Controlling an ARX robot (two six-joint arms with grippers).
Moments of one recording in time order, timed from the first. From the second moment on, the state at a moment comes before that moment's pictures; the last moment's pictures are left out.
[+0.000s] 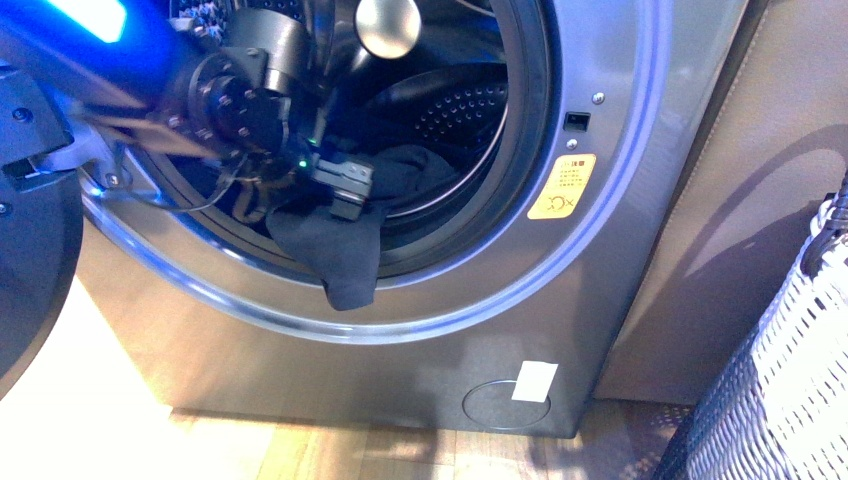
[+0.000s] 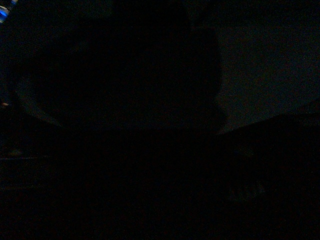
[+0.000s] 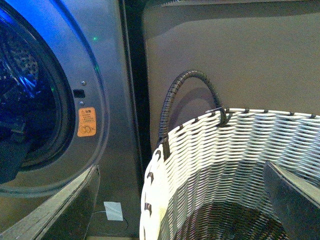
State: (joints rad) left arm -0.22 2.39 1.73 -0.02 -0.21 0.13; right arm 0.00 0.00 0.01 0.00 0.00 0.00
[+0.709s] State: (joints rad) left arm -0.25 2.39 1.73 -0.10 -0.22 0.13; right arm 0.00 0.00 0.01 0.00 0.00 0.00
